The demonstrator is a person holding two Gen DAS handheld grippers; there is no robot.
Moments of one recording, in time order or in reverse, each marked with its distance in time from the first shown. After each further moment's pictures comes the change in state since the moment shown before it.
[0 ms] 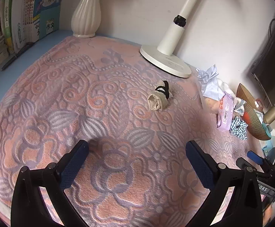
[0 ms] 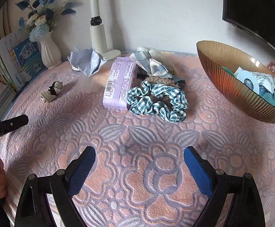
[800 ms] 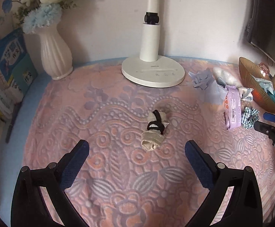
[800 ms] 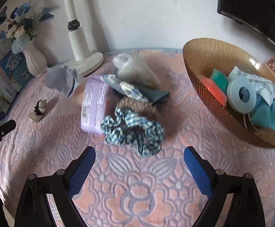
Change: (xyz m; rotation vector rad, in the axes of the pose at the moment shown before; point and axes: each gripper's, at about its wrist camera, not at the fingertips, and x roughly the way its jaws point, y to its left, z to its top) left arm 0.023 -0.036 0.069 0.336 0.061 0.073; right arm 0.017 -0.035 0.059 0.052 0.082 -0.004
